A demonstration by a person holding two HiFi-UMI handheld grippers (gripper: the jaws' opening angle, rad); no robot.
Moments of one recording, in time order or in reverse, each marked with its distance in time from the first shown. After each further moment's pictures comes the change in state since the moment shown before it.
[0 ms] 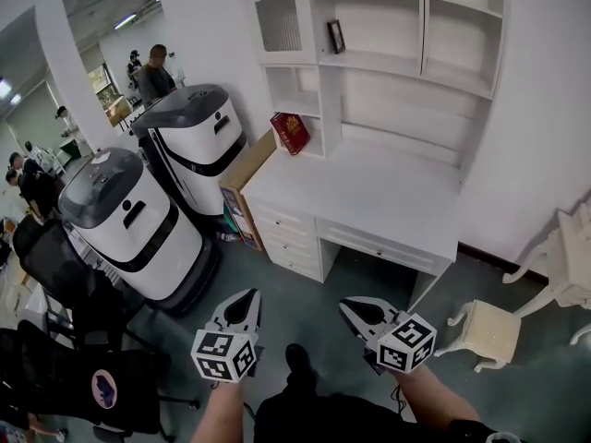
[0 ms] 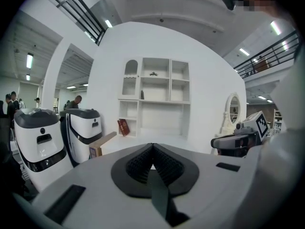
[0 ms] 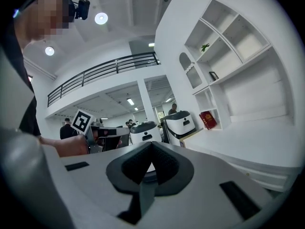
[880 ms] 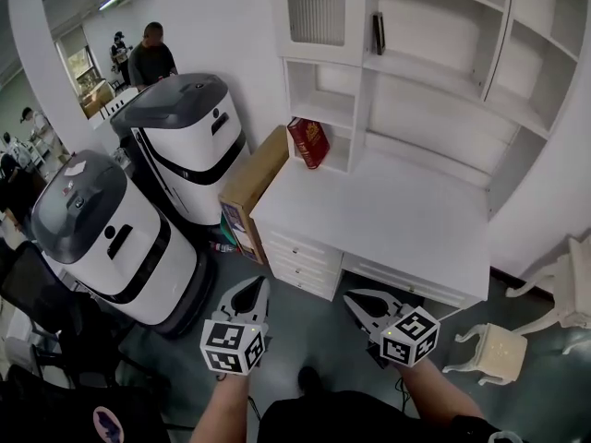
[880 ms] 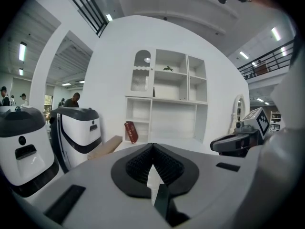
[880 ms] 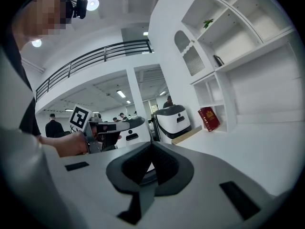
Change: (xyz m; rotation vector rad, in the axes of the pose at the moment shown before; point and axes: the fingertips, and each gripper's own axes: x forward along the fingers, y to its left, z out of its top) left arm 0.183 0.208 0.051 0.002 -0.007 -0.055; right arm 0.249 -0.112 0.047 -0.003 0.093 -0.077
